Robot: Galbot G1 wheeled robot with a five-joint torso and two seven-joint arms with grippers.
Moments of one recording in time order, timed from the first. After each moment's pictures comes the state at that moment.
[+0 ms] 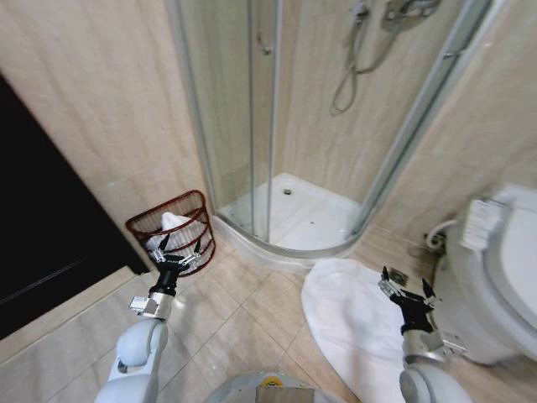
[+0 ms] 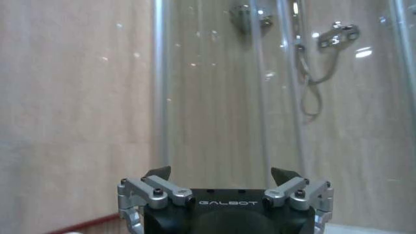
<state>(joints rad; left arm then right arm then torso) 1.49 -1.43 -0.78 -1.99 -0.24 -0.23 0.24 -1.76 1.49 0.81 2.21 0.29 -0.03 0.19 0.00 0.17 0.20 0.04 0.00</state>
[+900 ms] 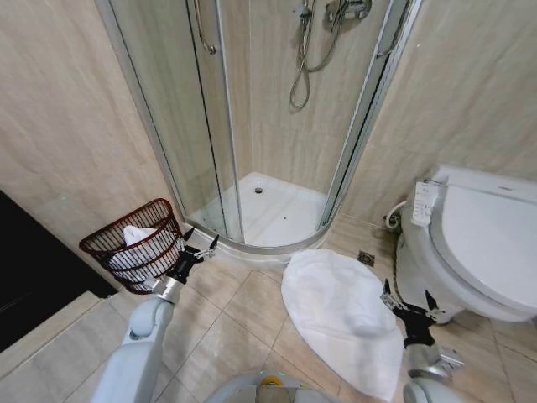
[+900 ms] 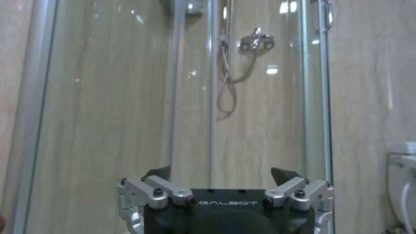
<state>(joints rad) 1.35 -1.32 -0.70 -1.81 -0.38 -0.22 0.45 -1.77 1.51 0.86 2.11 0.21 0.09 0.10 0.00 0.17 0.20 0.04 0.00</state>
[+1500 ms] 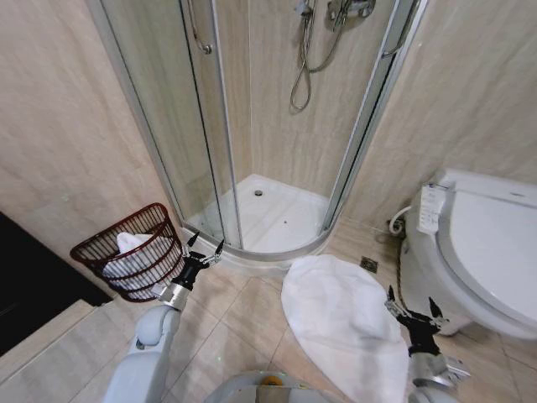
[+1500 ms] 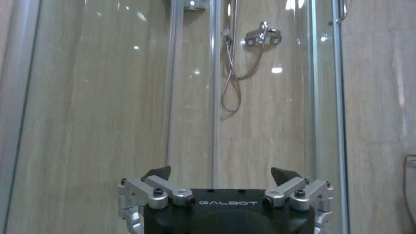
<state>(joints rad) 1.38 -1.35 -0.68 -1.85 -0.36 -0.22 0.42 -1.79 1.48 0.86 2.09 0.24 0.10 0.12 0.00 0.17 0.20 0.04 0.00</state>
